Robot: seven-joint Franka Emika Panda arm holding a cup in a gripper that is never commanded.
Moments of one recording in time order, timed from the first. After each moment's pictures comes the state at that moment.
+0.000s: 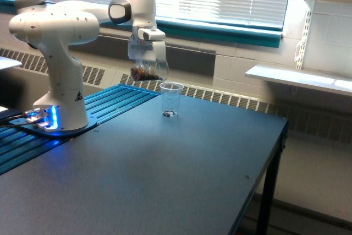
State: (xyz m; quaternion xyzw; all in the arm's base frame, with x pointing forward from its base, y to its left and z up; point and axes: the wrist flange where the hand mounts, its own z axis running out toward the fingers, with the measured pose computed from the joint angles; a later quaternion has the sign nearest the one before) arm 0.192 0.199 0.298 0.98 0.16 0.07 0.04
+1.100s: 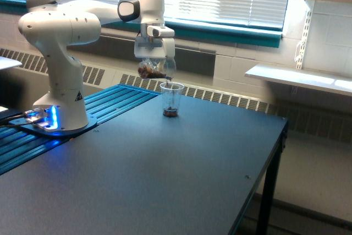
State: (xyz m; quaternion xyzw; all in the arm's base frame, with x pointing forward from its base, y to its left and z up) arm 0.212 0.216 0.306 0.98 0.19 0.06 0.07
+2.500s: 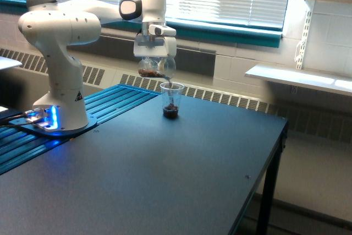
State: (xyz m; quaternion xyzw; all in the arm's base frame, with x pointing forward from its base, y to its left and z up) arm 0.211 0.224 0.308 0.97 0.22 0.05 0.09
